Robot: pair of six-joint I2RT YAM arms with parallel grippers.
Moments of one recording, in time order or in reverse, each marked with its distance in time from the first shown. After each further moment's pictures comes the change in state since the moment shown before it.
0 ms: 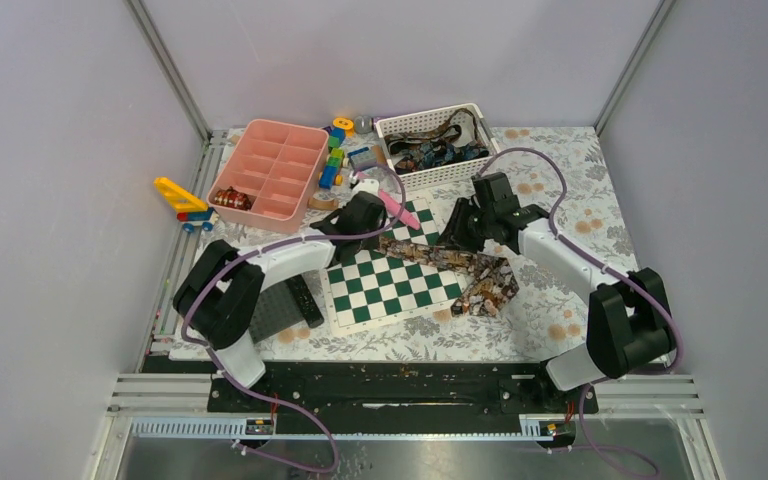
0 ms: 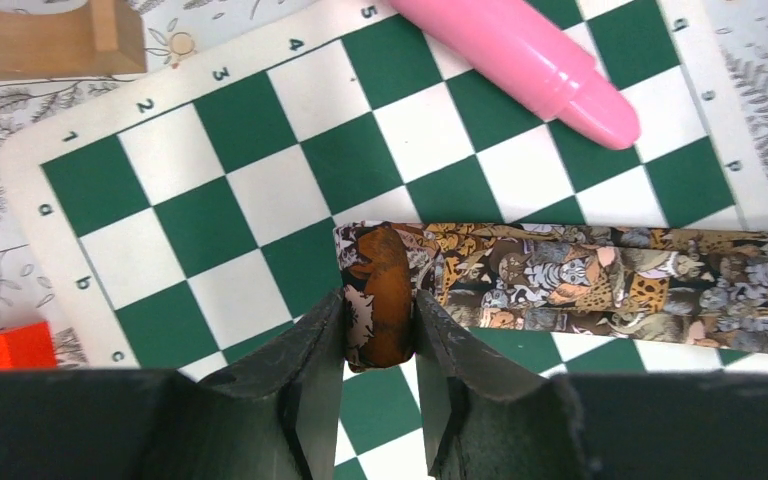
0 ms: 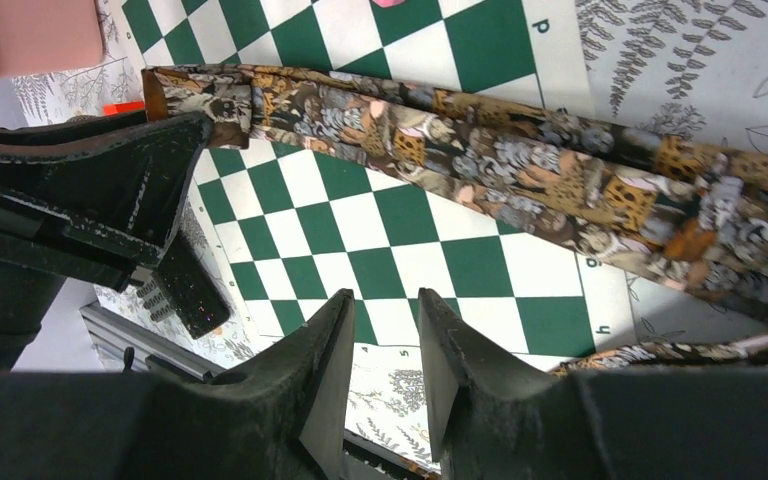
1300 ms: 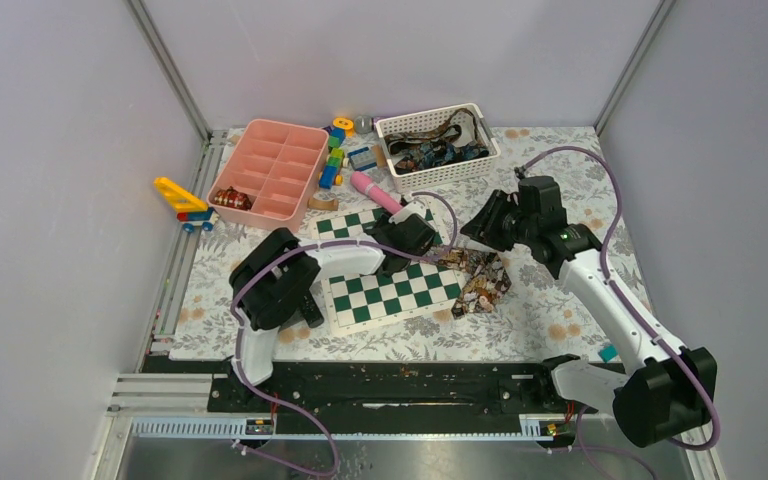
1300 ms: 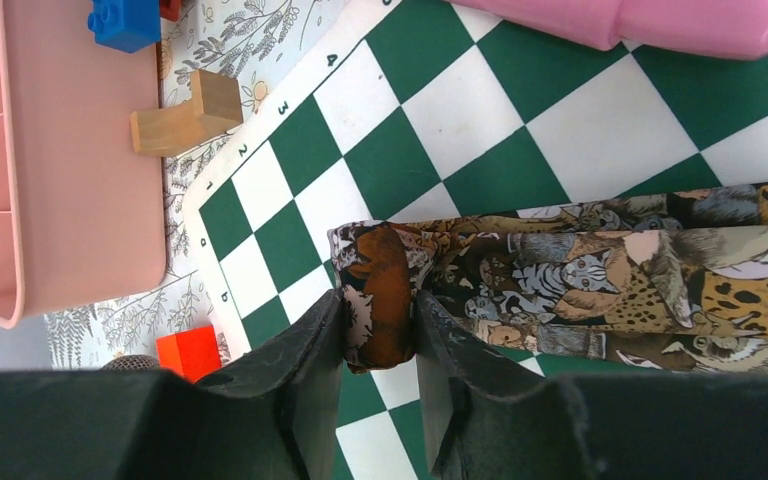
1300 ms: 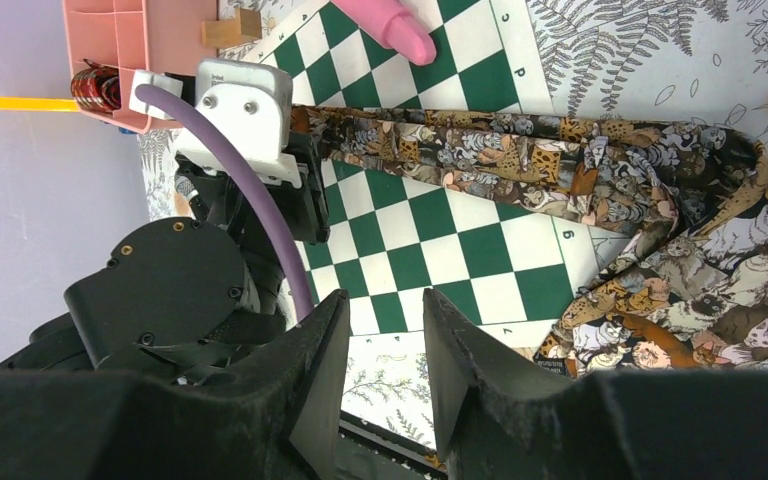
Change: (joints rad) left arm -0.200 0.283 0.222 -0.166 -0.492 0.299; right arm -0.110 -0.349 -0.084 -0.049 0.000 0.026
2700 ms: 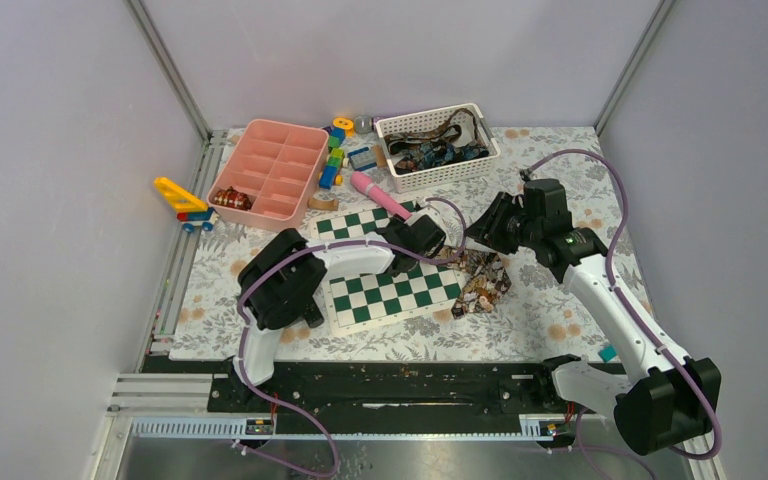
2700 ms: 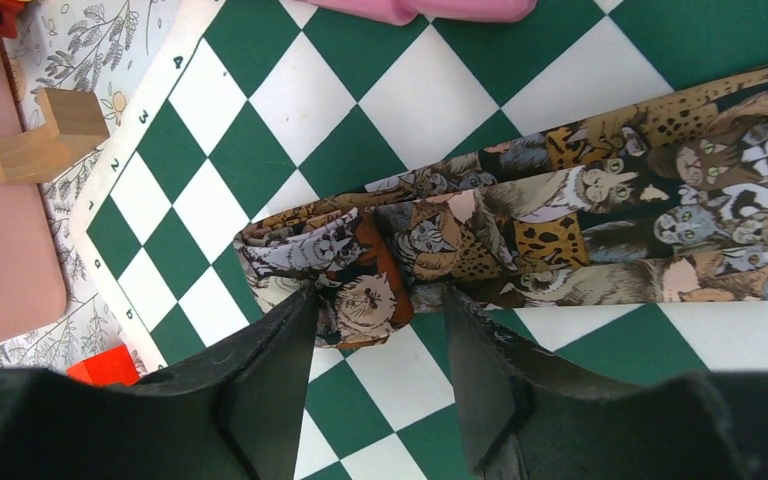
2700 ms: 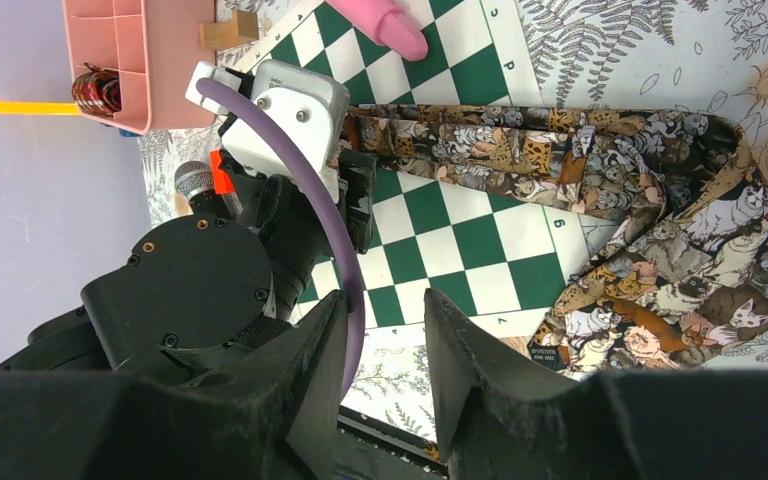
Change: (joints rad) left arm -0.043 0.046 0.087 -0.095 0.175 -0.021; right arm -0.018 -0.040 -0.010 -0.034 0.000 0.000
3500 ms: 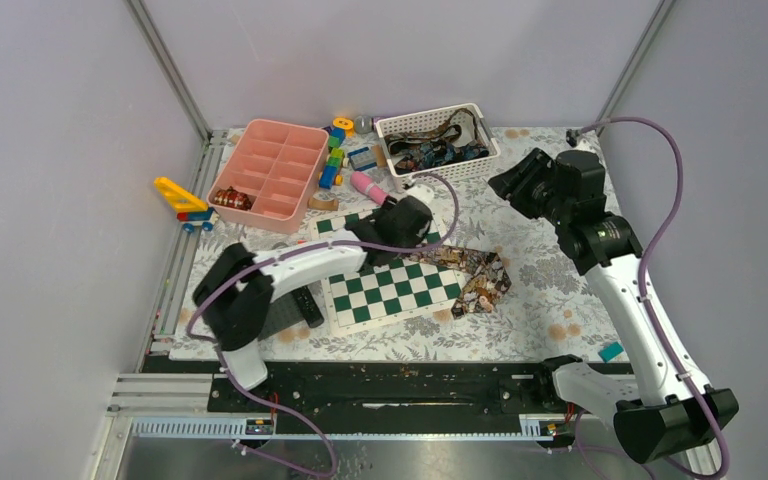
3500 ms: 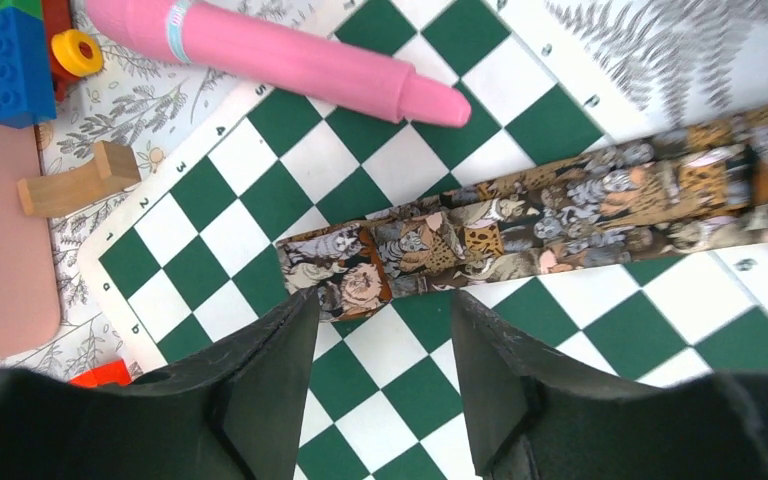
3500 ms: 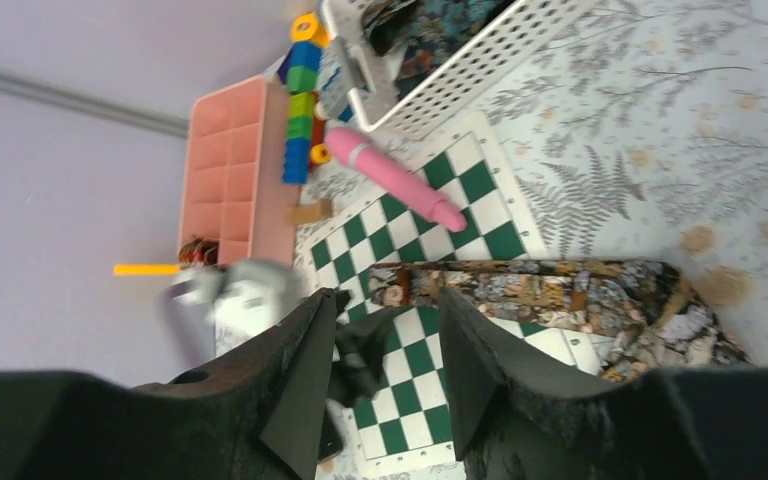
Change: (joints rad) left arm 0.008 -0.204 -0.031 0.029 0.105 -0.032; right arm -0.030 -0.032 0.270 -0.027 0.180 0.050
